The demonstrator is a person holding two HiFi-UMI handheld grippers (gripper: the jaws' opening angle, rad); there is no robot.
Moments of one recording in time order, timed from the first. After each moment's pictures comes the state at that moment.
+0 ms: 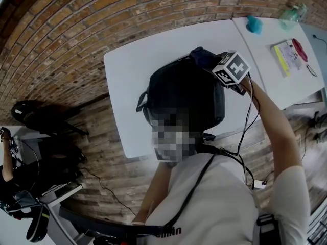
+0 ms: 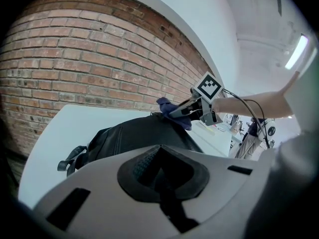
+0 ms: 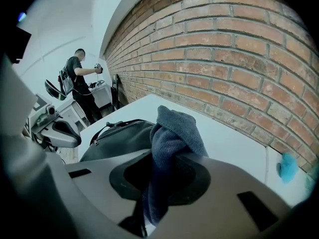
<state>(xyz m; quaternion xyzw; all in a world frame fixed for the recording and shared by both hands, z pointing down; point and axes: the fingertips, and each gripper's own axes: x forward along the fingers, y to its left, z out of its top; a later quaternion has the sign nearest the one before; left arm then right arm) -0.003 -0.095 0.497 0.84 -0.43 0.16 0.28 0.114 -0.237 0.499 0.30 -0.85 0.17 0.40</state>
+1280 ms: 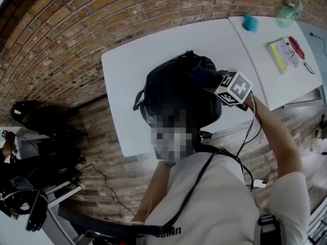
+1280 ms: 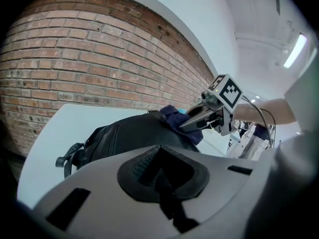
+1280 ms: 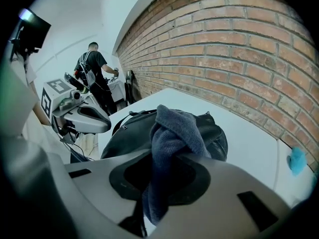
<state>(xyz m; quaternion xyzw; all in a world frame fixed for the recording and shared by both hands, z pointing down) 0.006 -0.084 0.497 0.84 -0.43 0.16 0.28 0.104 -0.151 0.506 0.24 -0.86 0.18 0.41</state>
